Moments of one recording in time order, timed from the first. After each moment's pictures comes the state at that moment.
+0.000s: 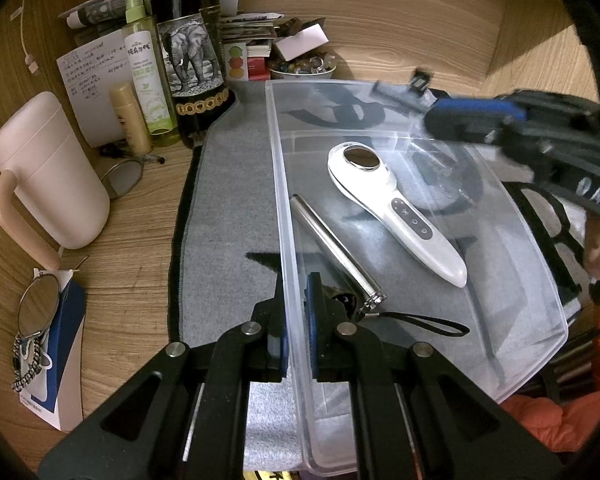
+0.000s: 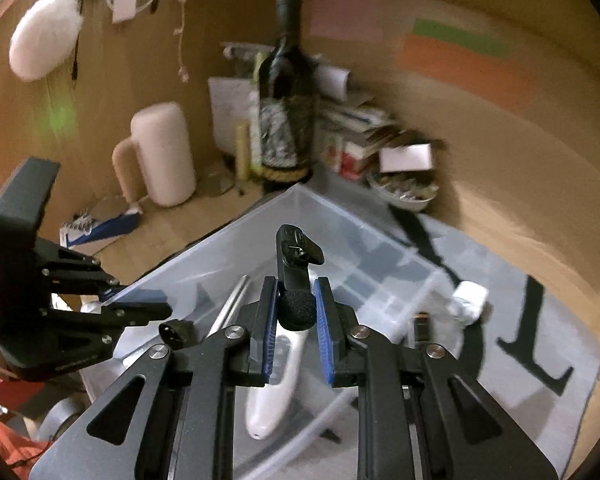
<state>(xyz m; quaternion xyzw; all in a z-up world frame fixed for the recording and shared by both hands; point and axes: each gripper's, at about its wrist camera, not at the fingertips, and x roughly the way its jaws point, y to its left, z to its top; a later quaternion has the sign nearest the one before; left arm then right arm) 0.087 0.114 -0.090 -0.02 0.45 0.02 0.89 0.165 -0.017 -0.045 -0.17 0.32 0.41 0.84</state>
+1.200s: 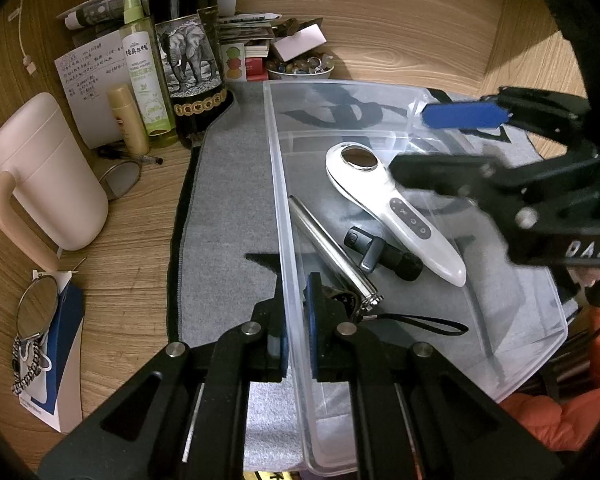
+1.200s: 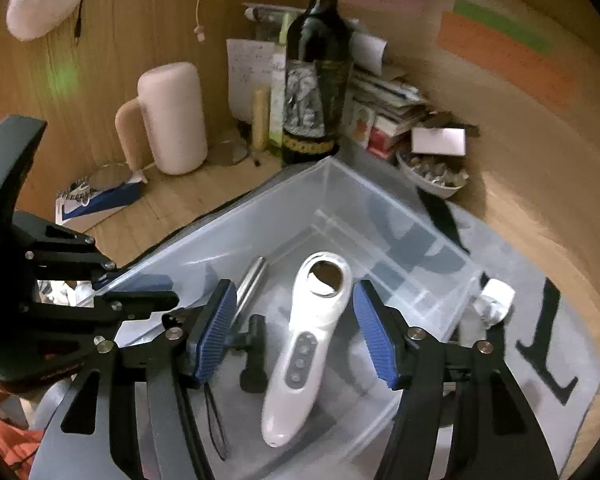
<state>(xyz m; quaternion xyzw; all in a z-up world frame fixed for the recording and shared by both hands) 0.090 0.111 -0.089 -0.02 0.45 0.02 0.89 0.163 0.005 -0.058 -0.22 0.34 0.41 0.82</state>
